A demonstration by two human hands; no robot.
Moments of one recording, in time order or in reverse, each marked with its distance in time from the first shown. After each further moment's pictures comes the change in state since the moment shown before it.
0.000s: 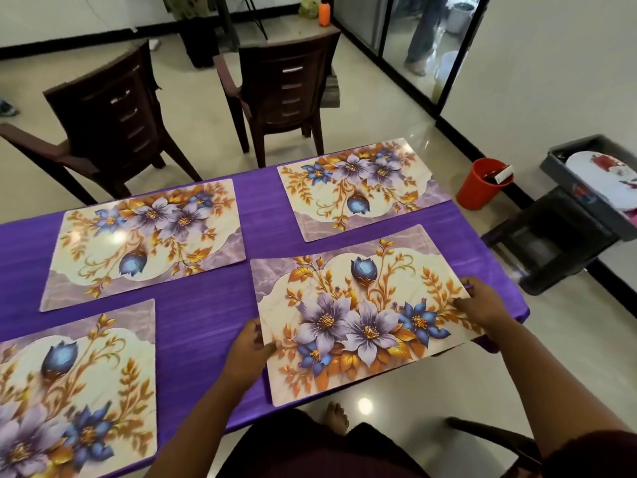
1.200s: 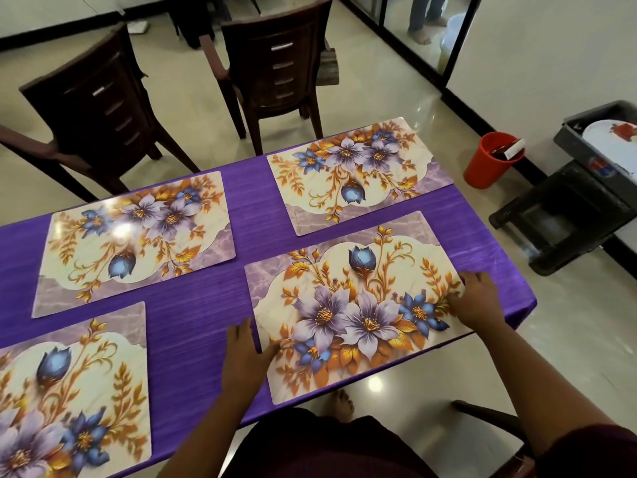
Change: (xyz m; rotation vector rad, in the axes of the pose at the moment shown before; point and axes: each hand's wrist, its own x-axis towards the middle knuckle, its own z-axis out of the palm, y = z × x) left_hand 0.006 -0.005 0.026 0.582 0.238 0.068; right_hand 0.030 0.022 0.022 -0.428 0.113 -0.047
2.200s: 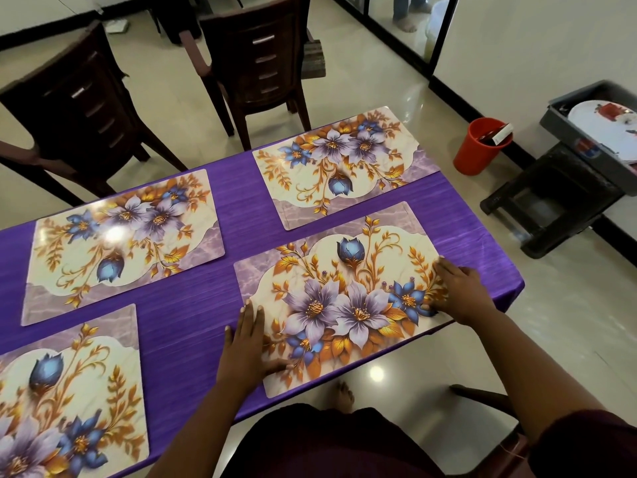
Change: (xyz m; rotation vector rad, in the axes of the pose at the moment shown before) left_hand 0.005 0.001 0.000 0.614 -0.264 0.314; right_hand -0.011 0.008 -0.004 -0.306 -0.214 -0.213
